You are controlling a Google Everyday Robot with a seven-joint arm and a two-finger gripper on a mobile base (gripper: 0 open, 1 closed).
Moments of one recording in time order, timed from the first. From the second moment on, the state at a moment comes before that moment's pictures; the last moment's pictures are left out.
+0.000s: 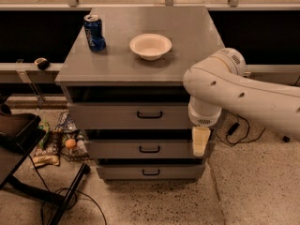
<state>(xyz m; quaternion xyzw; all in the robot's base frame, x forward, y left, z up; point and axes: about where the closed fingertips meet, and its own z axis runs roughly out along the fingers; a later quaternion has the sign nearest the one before) 0.543 -0.167 0.717 -0.65 0.75 -0.12 0.07</state>
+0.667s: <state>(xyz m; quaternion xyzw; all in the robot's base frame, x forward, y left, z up) 0.588 -0.153 0.690 -0.64 0.76 -0.11 0.05</state>
